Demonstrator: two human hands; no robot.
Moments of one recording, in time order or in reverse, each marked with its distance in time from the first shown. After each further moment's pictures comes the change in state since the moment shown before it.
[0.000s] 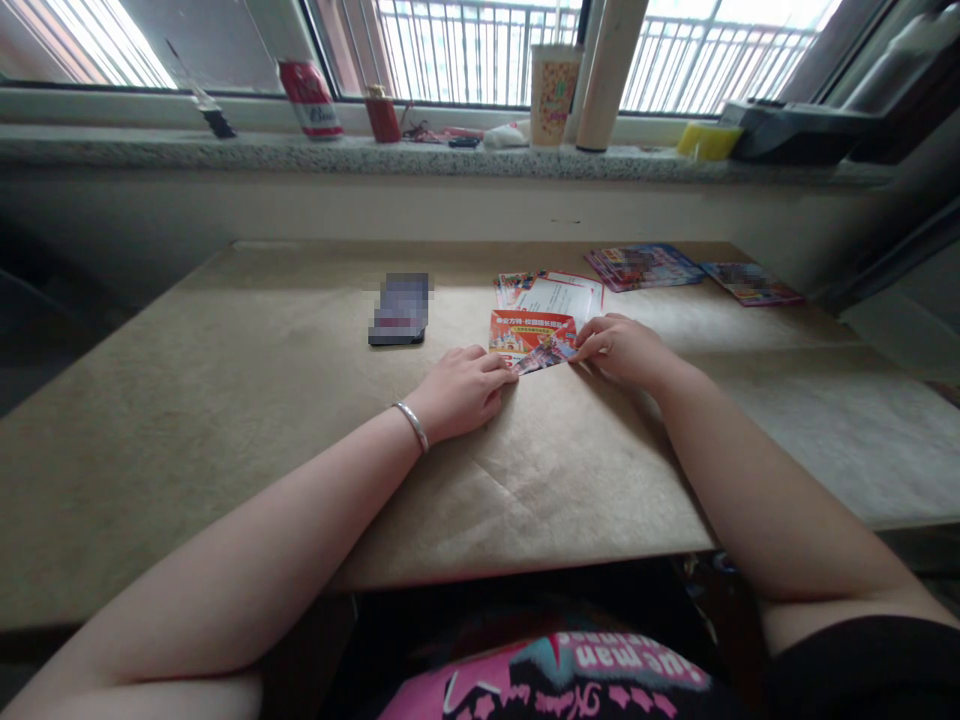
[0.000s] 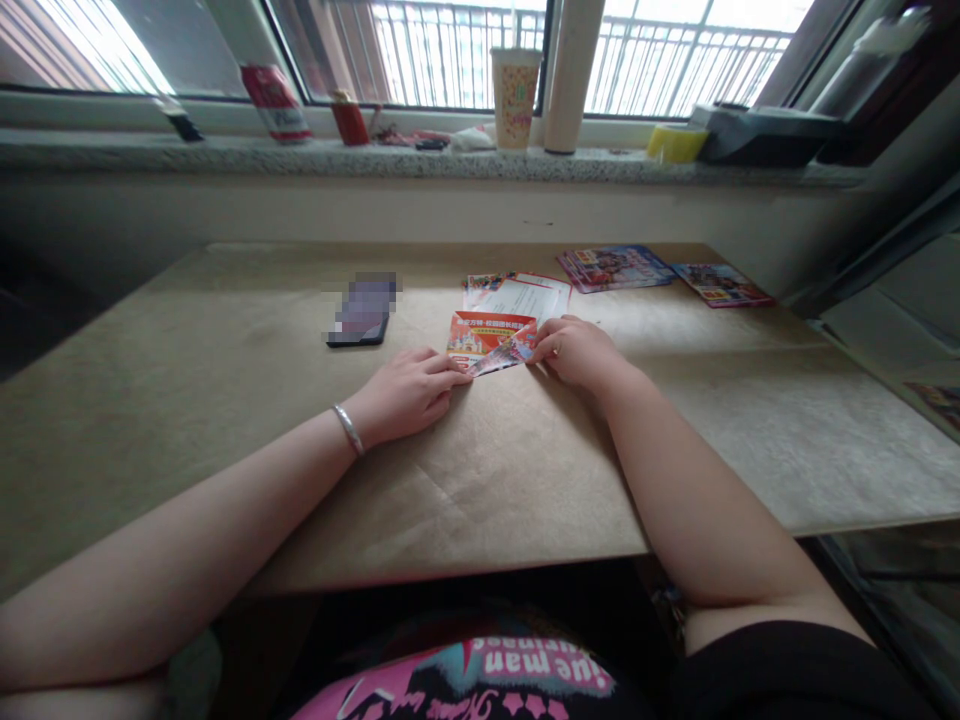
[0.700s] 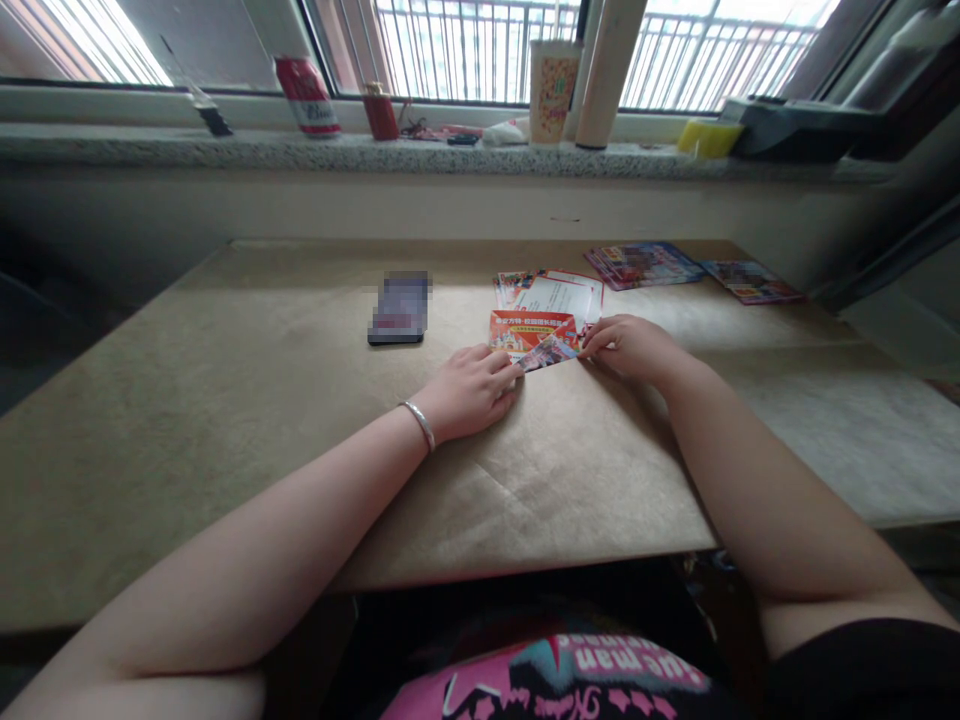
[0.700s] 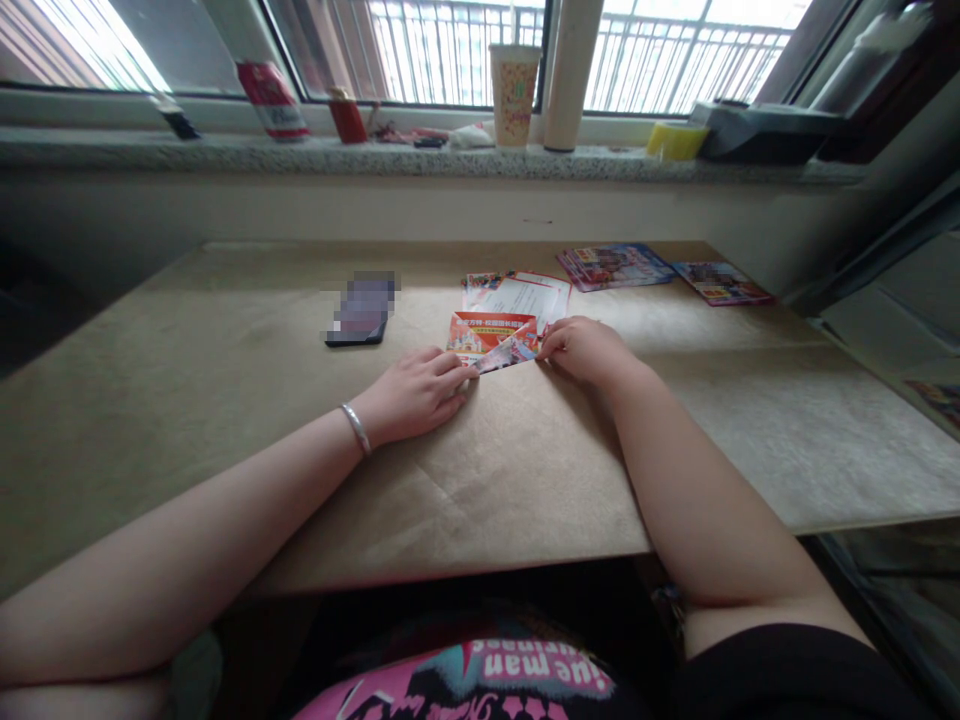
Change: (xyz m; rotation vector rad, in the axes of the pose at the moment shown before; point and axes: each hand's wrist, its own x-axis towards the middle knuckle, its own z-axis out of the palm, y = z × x) left_hand 0.005 0.006 0.002 0.052 -0.032 0.002; right_hand -0.003 0.004 -0.008 0.018 -0.043 0.090
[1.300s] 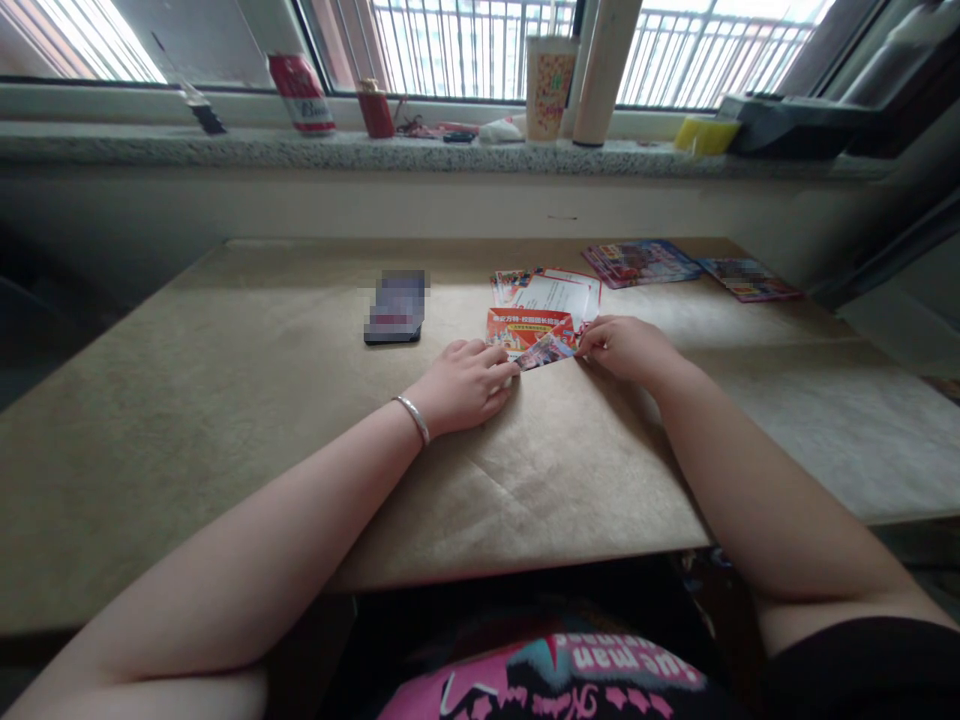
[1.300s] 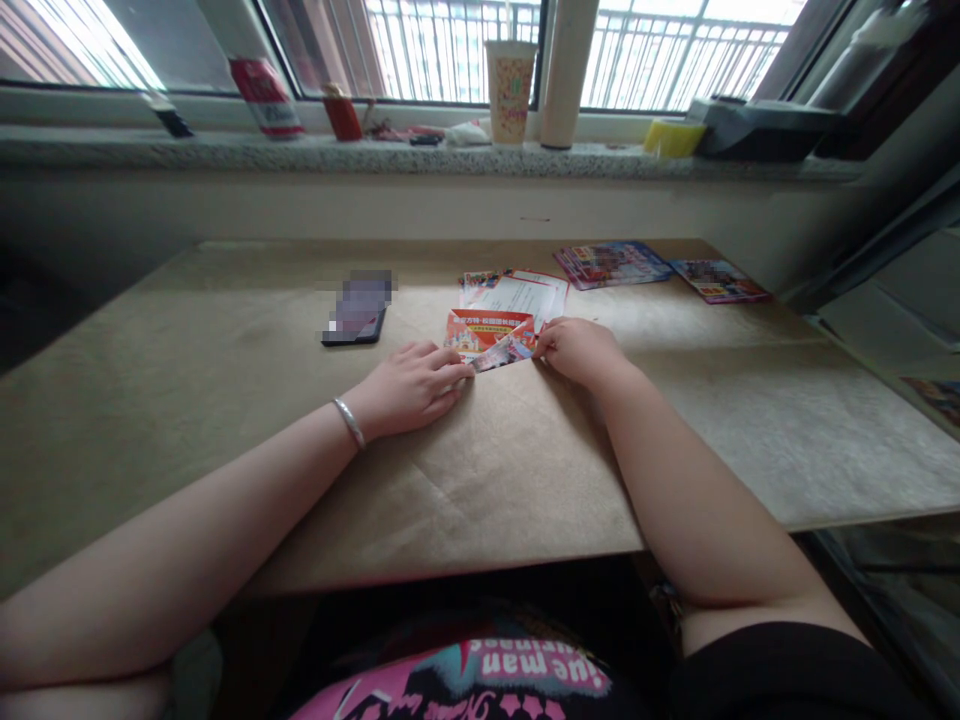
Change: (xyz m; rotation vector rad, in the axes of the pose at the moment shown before) left_hand 0.002 -0.004 -0.005 0.039 -0.024 0.000; right_hand 0.000 -0.027 -0.005 -0.075 -0.008 0.219
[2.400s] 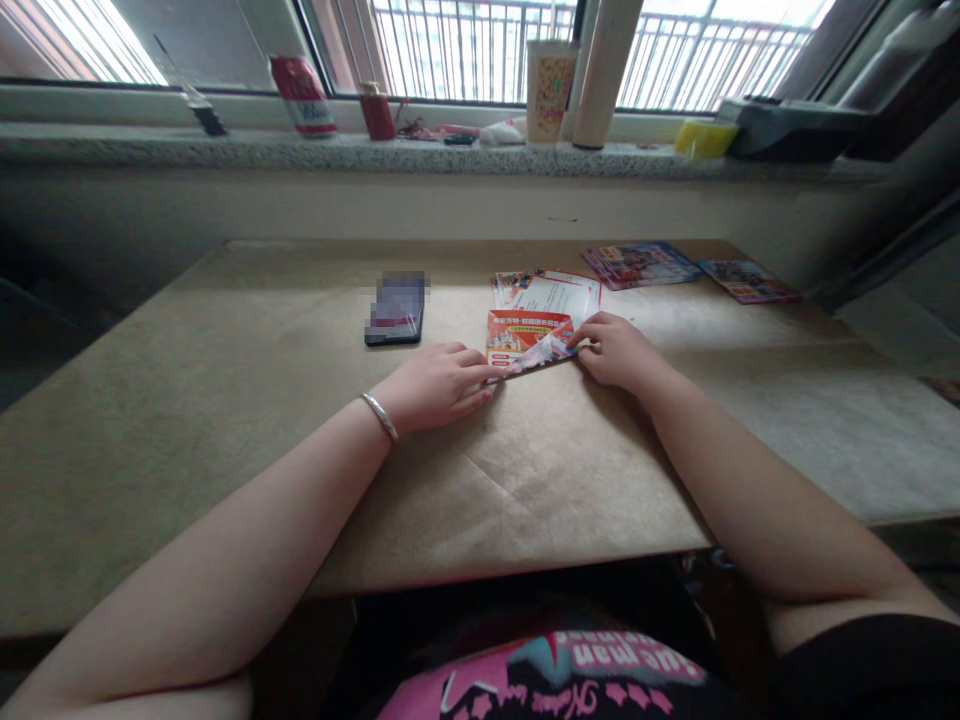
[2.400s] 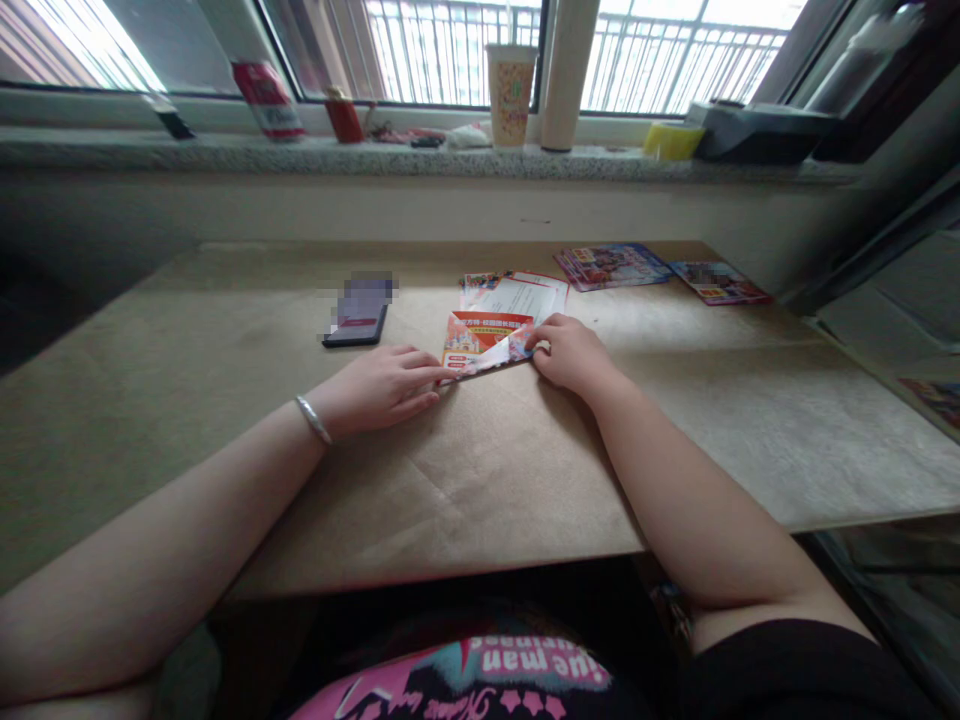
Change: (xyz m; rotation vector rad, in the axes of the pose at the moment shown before) left_hand -0.016 -0.024 -0.013 -0.092 -0.023 0.095; right_hand 0.001 -0.002 0.015 0.136 0.154 -0.072
